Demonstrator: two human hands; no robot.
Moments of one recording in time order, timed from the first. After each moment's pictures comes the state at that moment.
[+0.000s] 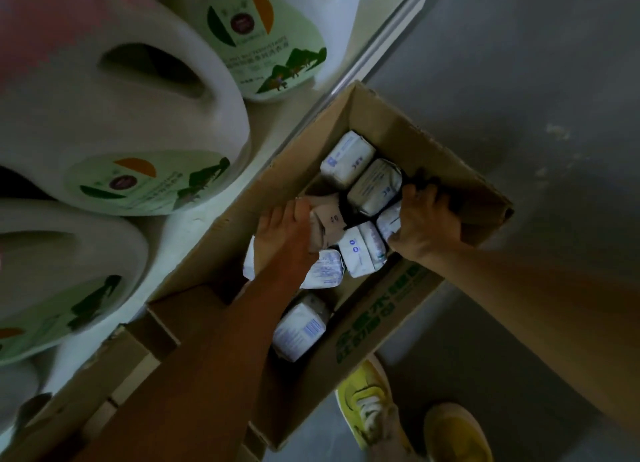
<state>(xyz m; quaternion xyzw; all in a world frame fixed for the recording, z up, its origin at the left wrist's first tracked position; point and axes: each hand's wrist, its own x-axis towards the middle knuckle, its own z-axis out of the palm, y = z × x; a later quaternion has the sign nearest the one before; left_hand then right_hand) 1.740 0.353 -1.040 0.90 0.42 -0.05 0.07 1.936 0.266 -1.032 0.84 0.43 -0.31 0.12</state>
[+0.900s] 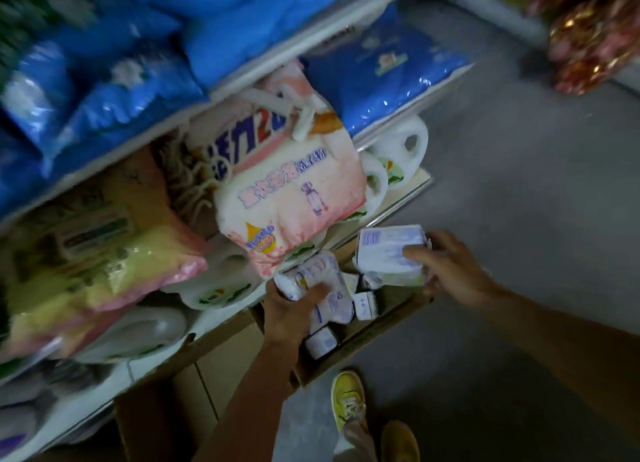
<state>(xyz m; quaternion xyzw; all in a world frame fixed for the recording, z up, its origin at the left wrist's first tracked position) 1.708 0.257 -0.616 0.34 0.71 0.29 0.55 1.951 0.225 -0.596 0.74 0.27 -0.50 -0.36</state>
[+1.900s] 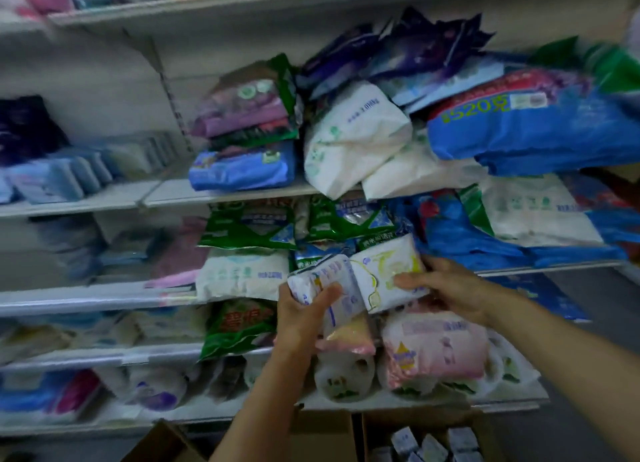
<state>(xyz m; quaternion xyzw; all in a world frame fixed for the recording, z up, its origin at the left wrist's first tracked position) 1.532 0.141 -0.215 0.29 0.59 0.61 0.44 1.748 0.215 -0.174 0.50 0.56 -0.61 -0.26</state>
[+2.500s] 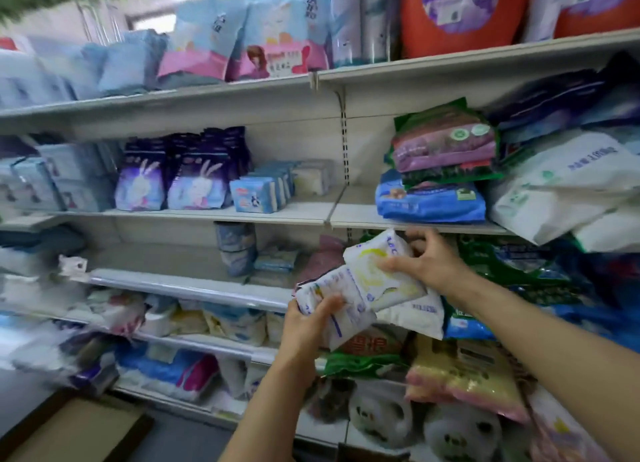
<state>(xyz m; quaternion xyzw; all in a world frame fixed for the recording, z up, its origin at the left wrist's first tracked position) 1.251 0.022 -0.149 0.24 0.58 0.67 0.40 1.412 0.154 -0.086 0.41 0.70 -0.48 -0.35</state>
